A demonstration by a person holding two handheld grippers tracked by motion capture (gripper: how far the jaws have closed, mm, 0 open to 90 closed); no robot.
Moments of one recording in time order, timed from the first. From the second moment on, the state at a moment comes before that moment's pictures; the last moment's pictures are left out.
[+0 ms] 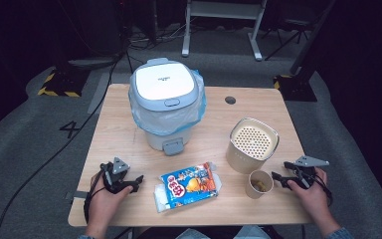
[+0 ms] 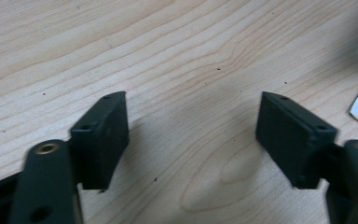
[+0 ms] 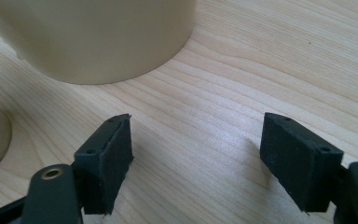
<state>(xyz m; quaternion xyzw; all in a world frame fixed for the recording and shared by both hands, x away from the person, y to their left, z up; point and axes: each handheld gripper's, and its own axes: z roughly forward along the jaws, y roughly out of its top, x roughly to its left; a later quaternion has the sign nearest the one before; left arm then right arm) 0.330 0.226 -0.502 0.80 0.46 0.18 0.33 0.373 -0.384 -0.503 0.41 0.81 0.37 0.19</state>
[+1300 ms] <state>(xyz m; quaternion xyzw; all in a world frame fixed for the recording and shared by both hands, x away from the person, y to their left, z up) 0.346 0.245 -0.371 0.79 0.34 0.14 0.48 0.373 -0.384 -0.504 0.41 0.81 0.37 0.19</state>
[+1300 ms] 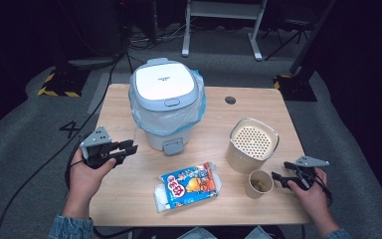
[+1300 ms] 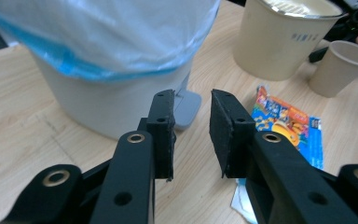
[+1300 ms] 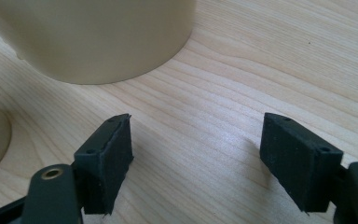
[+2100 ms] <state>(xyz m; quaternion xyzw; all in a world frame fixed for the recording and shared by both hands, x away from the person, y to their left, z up) 0.392 0.215 -0.302 0.81 0.26 0.12 0.51 0.373 -0.384 -0.504 0.41 0.81 0.37 0.19</state>
